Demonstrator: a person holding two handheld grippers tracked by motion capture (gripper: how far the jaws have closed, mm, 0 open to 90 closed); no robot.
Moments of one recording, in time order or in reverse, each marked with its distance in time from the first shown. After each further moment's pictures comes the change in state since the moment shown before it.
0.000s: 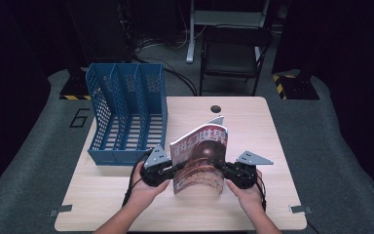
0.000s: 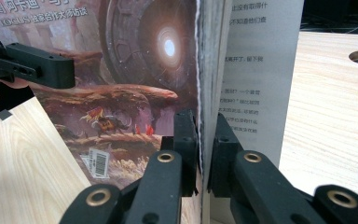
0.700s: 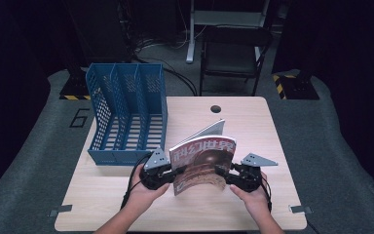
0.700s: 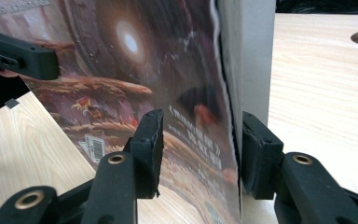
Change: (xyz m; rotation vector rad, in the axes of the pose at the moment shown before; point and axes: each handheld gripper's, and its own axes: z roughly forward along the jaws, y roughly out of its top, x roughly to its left) left arm -0.005 0.005 -0.005 0.053 -0.045 -0.010; right arm -0.008 -0.006 -0.011 0.051 0.010 0.018
